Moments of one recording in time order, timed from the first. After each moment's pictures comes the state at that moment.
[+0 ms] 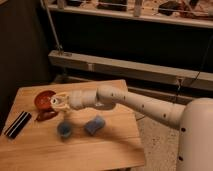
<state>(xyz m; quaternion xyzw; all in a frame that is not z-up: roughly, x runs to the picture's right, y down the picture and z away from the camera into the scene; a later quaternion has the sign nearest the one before) -0.238 0.056 0.698 0.64 -0.13 -0.75 0.11</state>
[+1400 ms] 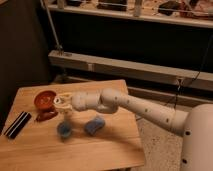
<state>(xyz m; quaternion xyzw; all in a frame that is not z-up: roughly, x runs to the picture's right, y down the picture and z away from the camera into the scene) -0.236 0.054 0.708 0.65 -0.13 -0.74 0.15</state>
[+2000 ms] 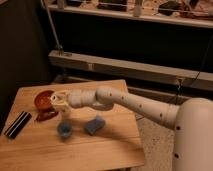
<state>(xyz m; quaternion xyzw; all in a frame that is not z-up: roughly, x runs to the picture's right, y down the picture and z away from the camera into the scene) -0.253 0.042 0.718 0.64 -0.15 -0.74 0.17</state>
